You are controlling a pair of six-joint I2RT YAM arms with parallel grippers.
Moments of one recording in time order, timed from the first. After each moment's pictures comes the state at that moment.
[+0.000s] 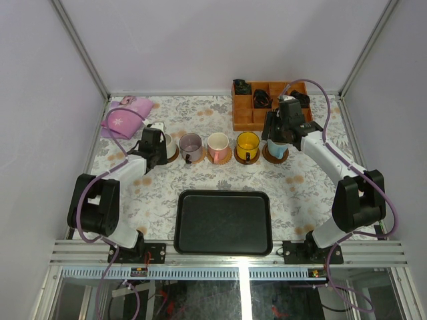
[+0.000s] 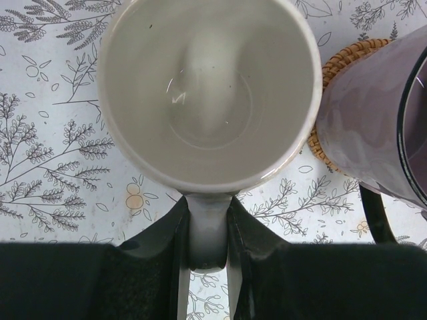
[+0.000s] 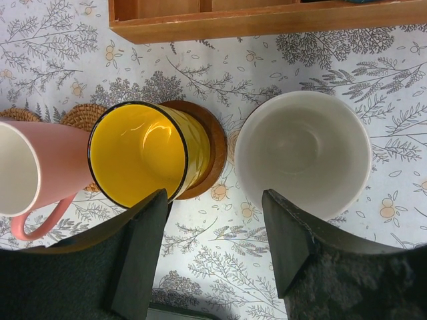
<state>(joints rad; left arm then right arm) -0.18 1.52 0.81 -0.12 -0.09 -0.19 0.30 1.57 1.23 -0.45 0.04 0.36</state>
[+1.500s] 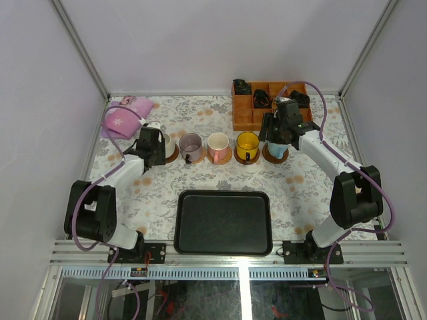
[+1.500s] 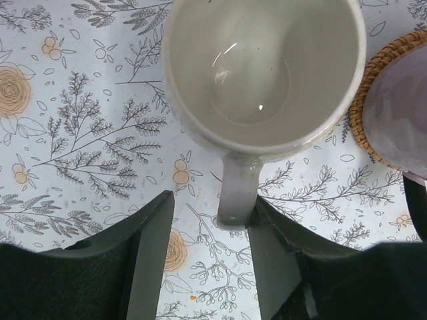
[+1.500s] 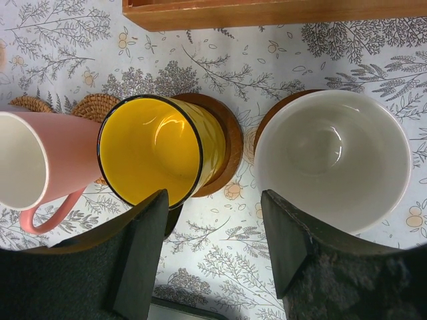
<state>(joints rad) -0.18 1.47 0.84 -0.24 -0.20 -0.15 0.30 1.61 1.23 -0.43 -0.03 0.37</state>
